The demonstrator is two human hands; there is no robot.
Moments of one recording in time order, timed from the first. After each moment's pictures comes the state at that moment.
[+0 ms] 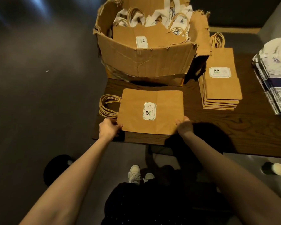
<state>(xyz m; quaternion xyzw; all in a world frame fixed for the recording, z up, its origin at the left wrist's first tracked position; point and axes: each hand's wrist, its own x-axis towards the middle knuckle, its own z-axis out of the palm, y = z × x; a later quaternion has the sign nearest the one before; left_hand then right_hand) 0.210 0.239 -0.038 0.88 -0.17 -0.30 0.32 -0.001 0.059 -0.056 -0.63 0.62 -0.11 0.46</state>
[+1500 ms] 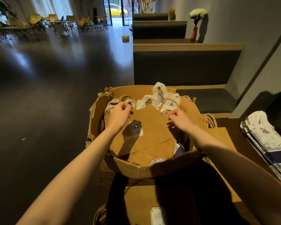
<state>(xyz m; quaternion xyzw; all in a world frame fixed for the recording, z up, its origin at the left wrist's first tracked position) 0.385 -0.065 0.161 0.74 -0.41 -0.19 0.50 0.191 -0.183 0.145 -0.78 0.50 -0.17 0.35</state>
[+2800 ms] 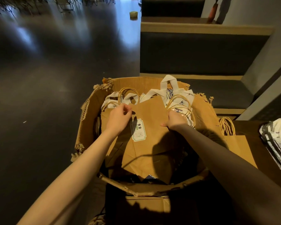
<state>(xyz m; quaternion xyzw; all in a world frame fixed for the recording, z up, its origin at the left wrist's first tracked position) 0.422 -0.109 0.107 0.81 -0.42 -0.16 0.37 0.253 -0.240 0.097 -0.82 0.53 0.02 0.21</state>
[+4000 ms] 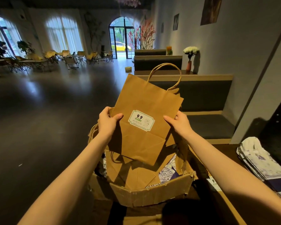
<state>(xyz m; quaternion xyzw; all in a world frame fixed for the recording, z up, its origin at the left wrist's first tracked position) 0.387 -0.062 0.231 0.69 -0.34 -0.14 0.62 0.180 -0.194 0.217 -0.70 0.40 -0.37 0.47</state>
